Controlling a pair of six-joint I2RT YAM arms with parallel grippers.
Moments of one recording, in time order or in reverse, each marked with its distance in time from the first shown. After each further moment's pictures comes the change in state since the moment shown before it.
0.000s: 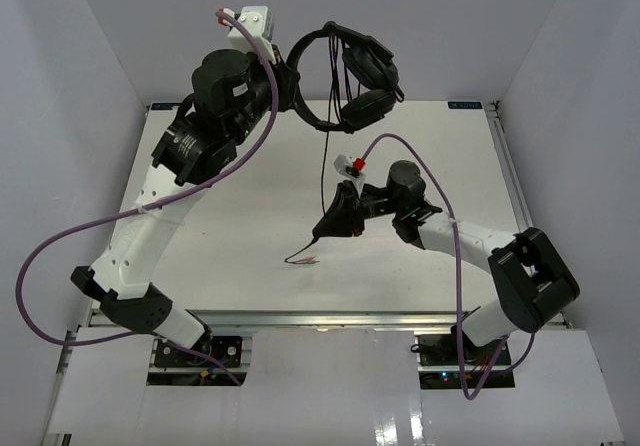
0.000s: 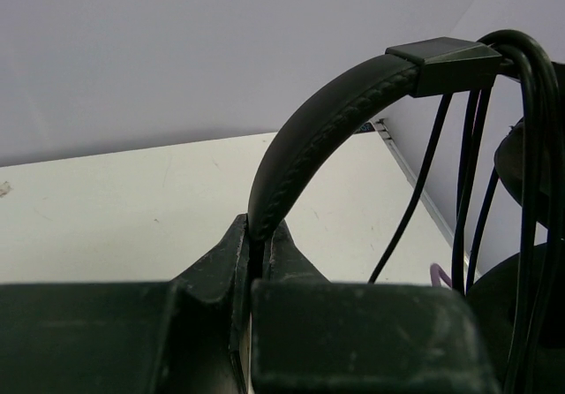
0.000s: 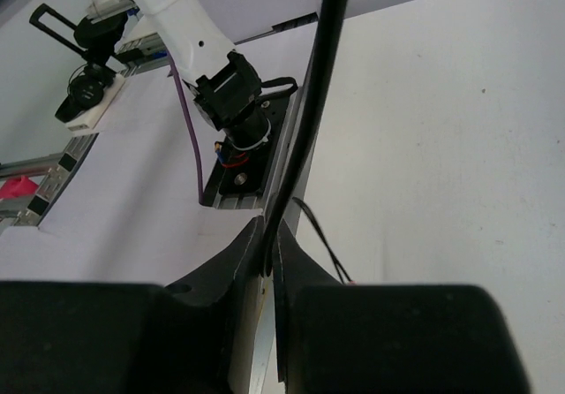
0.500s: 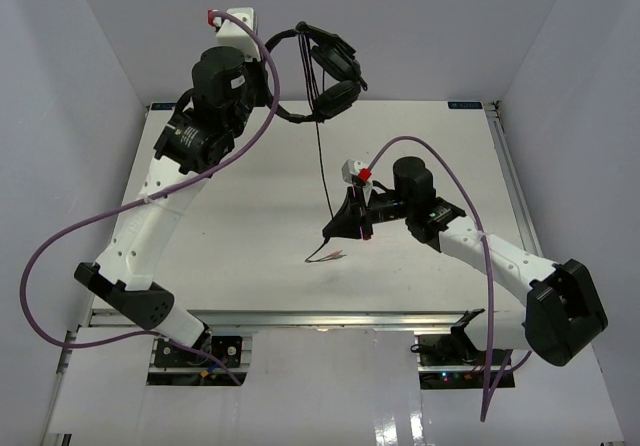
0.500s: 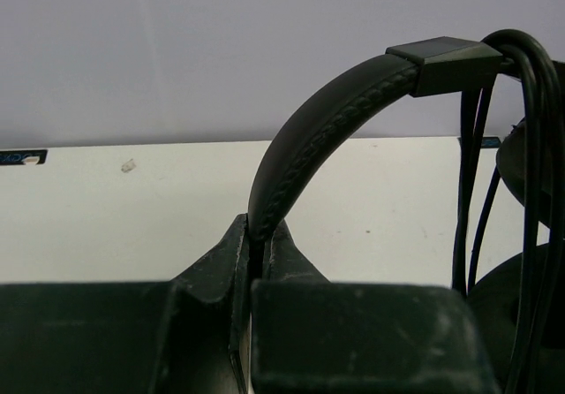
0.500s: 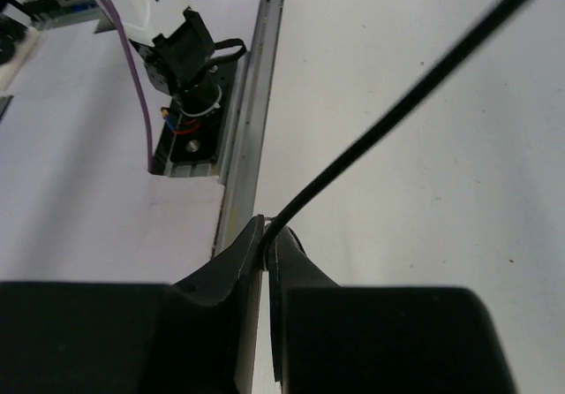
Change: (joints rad) left arm 0.099 0.014 -0.042 0.000 -0.115 0.084; right arm 0.003 -0.189 0.040 -0.485 0.115 -0.371
